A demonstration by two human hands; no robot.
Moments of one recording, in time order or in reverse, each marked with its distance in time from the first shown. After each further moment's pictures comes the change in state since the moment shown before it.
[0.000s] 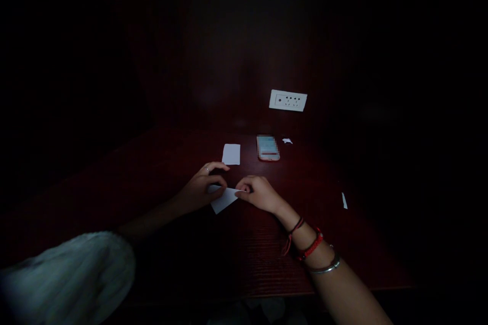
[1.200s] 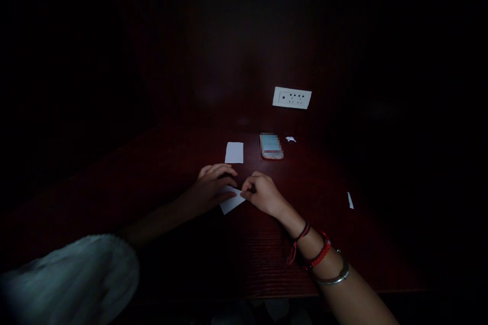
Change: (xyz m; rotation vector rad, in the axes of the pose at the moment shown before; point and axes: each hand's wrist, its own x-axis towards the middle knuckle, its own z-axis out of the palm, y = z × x) left_hand 0.002 0.014 -0.008 0.115 -0.114 0.047; right_hand 0.001 -0.005 0.004 -0.132 0.100 0.043
